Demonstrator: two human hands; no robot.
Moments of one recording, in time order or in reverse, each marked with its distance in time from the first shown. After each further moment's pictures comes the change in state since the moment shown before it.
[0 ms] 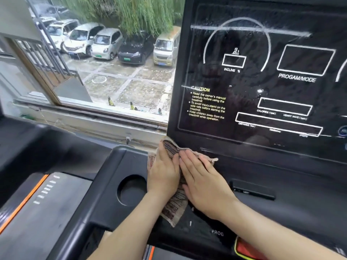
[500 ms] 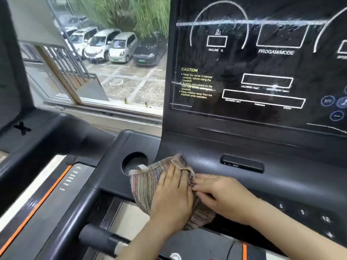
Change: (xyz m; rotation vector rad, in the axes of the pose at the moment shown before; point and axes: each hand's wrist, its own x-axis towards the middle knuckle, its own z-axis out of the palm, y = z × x) left_hand -0.126 -0.008 0.025 0.572 -0.122 0.290; right_hand -0.096 0.009 0.002 0.682 0.091 -0.113
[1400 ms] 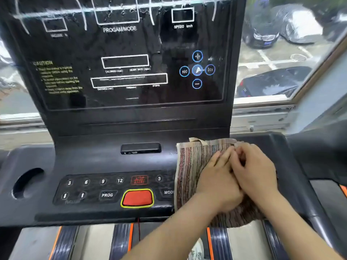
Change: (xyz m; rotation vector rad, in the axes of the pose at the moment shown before) left_hand 0.034 0.317 0.055 -0.039 -0.213 0.714; right_hand -0.221 0.117 -0.080 -0.098 0.600 1.041
